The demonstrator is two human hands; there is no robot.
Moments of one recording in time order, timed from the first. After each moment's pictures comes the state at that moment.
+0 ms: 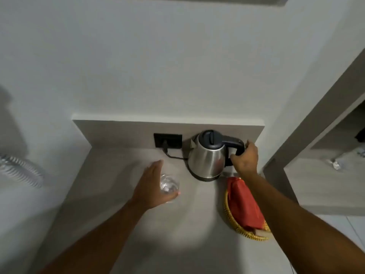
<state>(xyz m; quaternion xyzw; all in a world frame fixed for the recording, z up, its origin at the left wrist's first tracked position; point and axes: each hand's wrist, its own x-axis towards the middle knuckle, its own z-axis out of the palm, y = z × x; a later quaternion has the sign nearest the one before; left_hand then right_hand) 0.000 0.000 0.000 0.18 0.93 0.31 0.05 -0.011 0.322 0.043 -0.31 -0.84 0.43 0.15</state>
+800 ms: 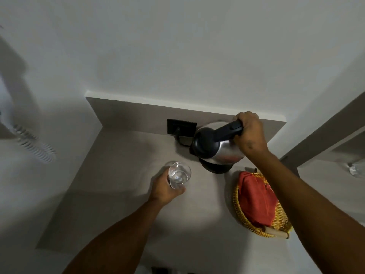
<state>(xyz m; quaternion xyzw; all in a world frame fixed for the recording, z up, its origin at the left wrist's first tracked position) 0.019 0.006 -0.058 -0.02 0.86 0.50 0.07 -0.039 0.270 0.123 -0.01 -0.95 0.24 0.18</state>
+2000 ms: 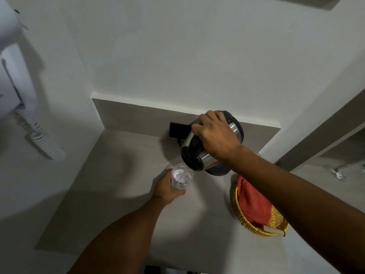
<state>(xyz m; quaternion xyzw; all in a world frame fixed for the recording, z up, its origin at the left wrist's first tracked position) 0.025 0.002 -0.040 -0.02 0.85 0.51 0.13 -0.020 0.169 0.164 0.25 -0.95 -0.06 0.17</state>
